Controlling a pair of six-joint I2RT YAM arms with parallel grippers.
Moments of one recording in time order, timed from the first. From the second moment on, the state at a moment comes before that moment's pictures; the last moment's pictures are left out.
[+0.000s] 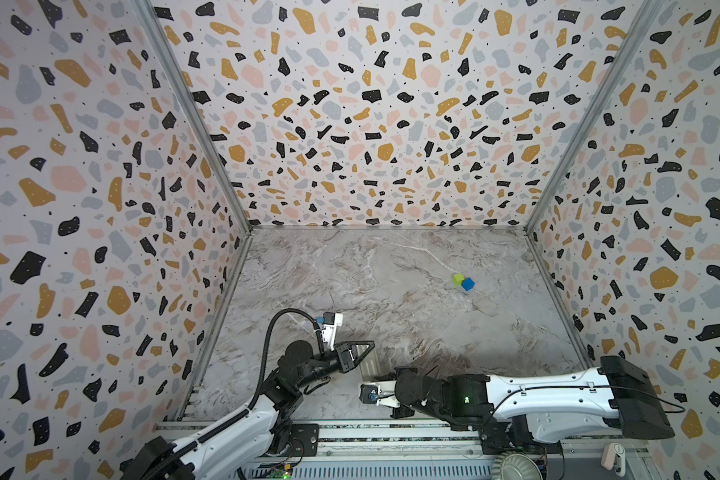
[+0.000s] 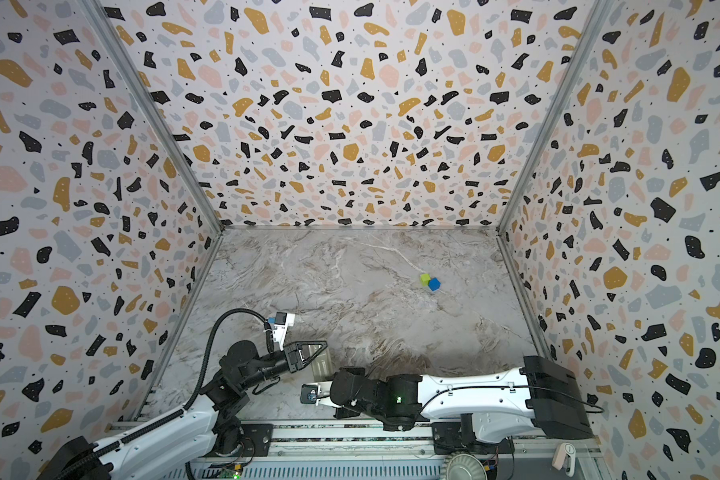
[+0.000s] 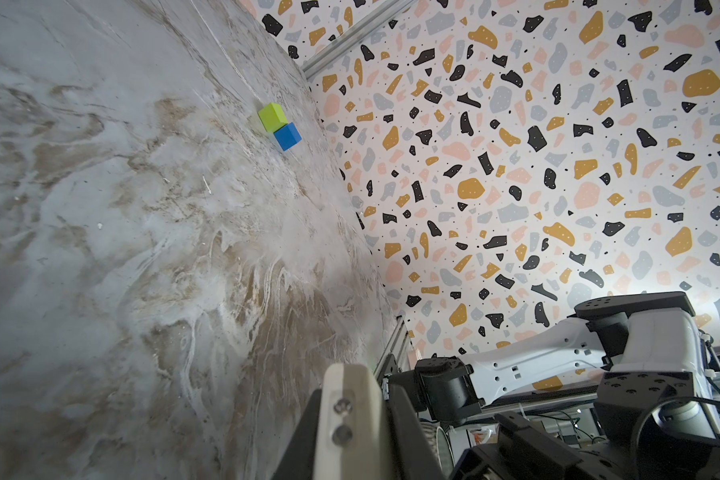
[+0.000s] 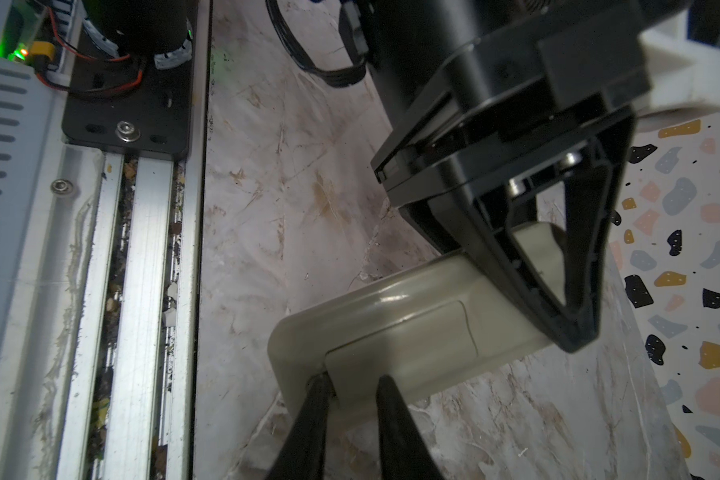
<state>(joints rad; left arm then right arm) -0.62 0.79 0.08 0.59 0.52 -1.03 1.49 1.28 0.77 -0.18 0.33 -0.34</state>
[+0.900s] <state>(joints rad) -0.62 0.80 0.08 0.59 0.48 -1.03 1.40 1.31 0.77 -0.09 0.30 -0.31</state>
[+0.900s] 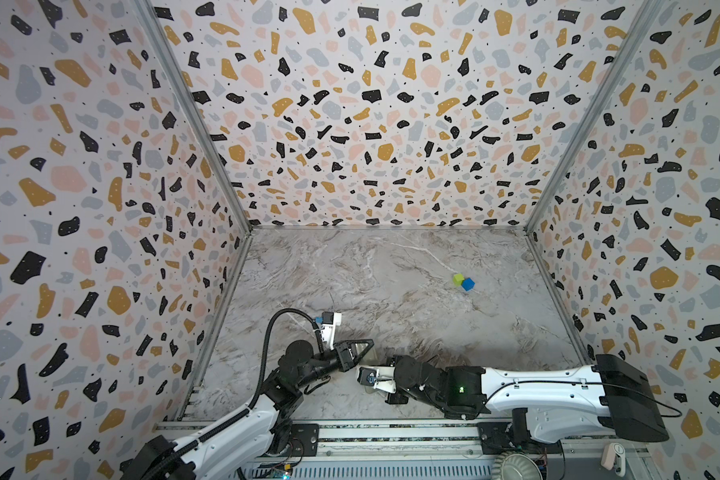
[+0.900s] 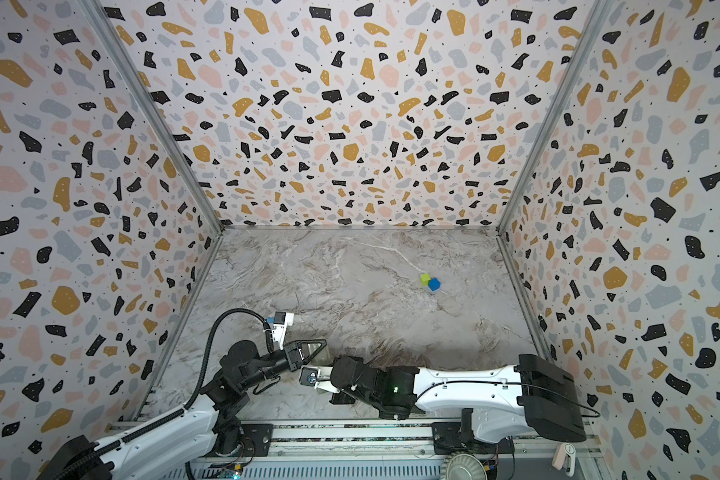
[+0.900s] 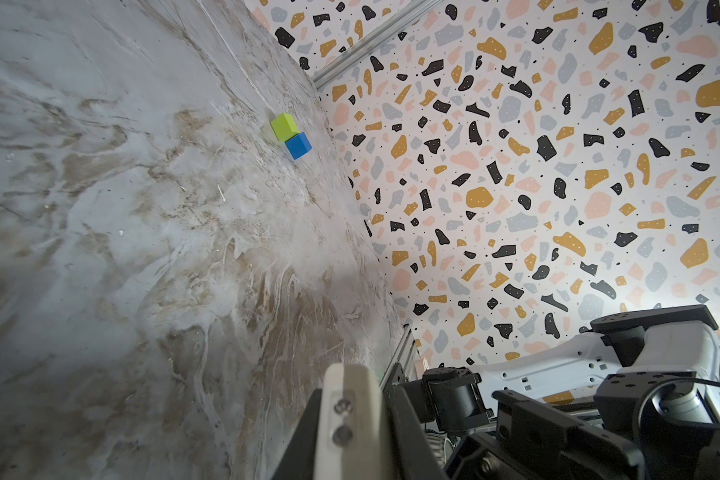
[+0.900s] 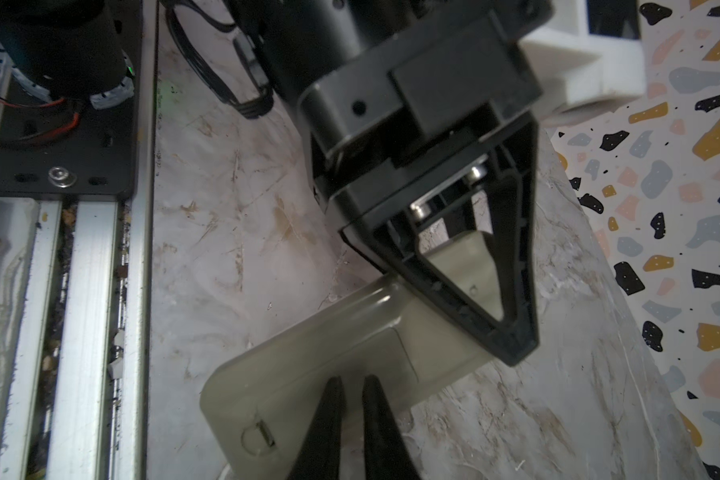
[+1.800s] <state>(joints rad) -0.62 0.85 0.12 0.60 0.18 -1.07 1.24 1.39 0.75 -0.01 0.14 0.35</state>
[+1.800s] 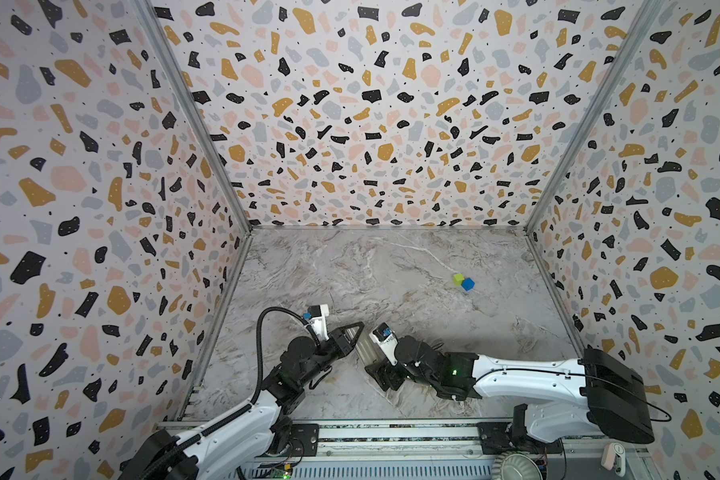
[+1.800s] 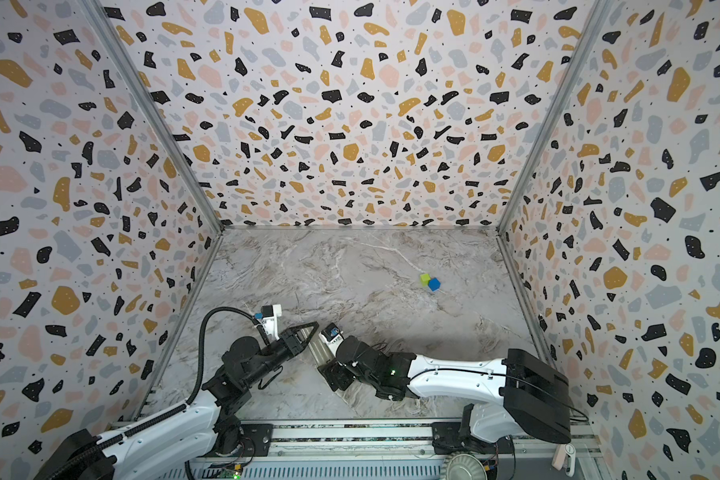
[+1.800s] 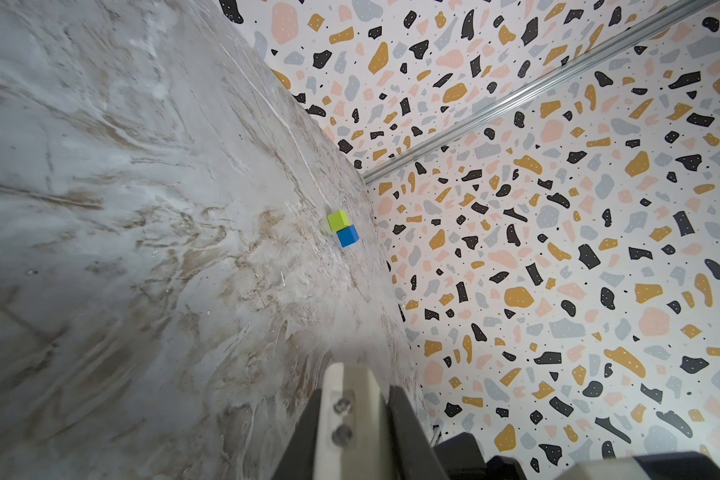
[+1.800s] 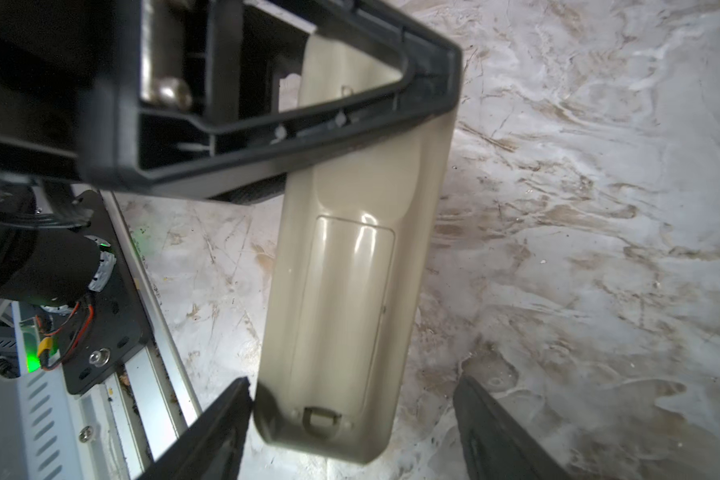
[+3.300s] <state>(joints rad) -0.68 0.77 0.23 0.53 0.41 -0.78 0.97 0.91 0.55 0.09 -0.21 0.24</state>
